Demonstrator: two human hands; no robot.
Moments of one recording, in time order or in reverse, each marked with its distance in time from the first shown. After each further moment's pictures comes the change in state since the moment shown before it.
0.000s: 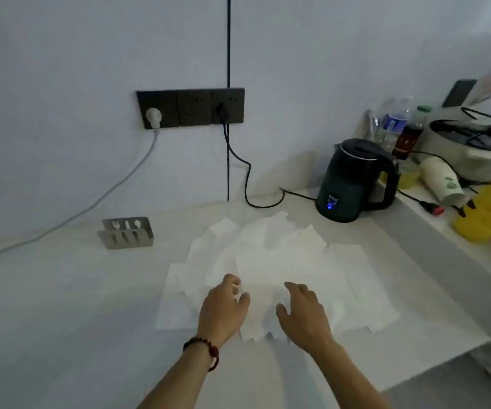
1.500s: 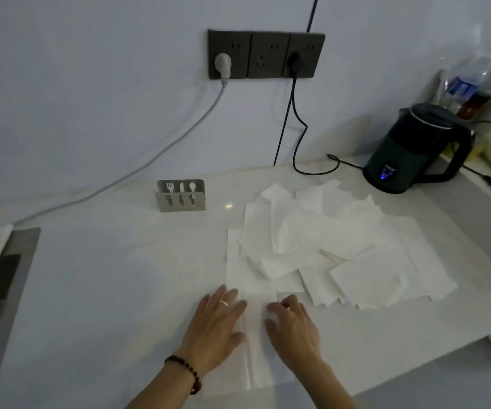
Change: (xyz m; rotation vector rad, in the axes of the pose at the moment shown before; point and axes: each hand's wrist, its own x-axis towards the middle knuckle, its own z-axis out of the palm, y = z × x) left_hand -0.048 -0.173 -0.094 0.639 -0.290 0.345; right_hand -0.052 -0.123 0.138 -0.093 -0.021 -0.062
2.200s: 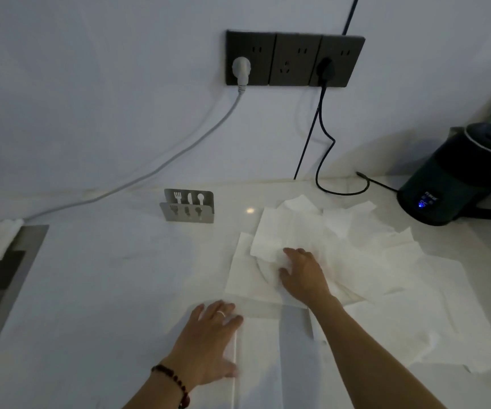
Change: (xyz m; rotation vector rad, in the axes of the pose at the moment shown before) left_hand 0.041 -0.003 -0.025 0.046 -0.232 -0.093; right_hand 0.176 0.020 -0.051 0.066 0.009 -0.147
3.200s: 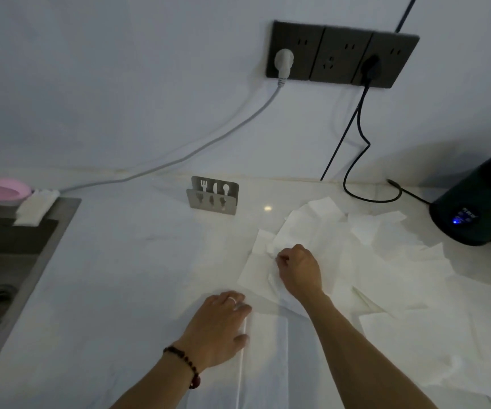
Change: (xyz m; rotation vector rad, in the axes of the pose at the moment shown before) left_hand -0.003 -0.002 -0.001 -0.056 0.147 -0.025; right_hand 0.013 -0.034 0.026 -0.019 0.063 -0.077
